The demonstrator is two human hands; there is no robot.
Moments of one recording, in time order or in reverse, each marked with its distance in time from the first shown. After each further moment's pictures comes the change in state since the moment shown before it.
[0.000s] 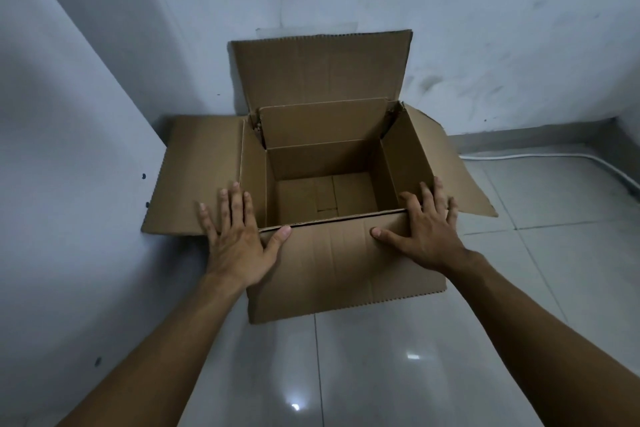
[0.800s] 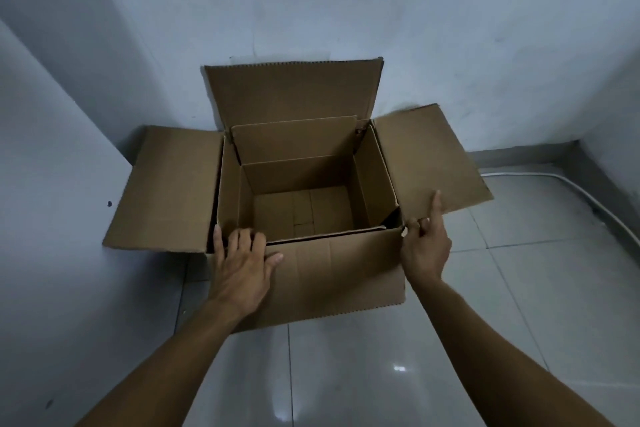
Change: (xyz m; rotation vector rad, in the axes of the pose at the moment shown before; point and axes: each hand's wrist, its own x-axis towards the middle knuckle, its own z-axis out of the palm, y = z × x) left_hand 0.006 0.047 0.010 -0.019 0.094 0.150; right_hand 0.010 0.000 -0.023 0.691 0.455 0.584
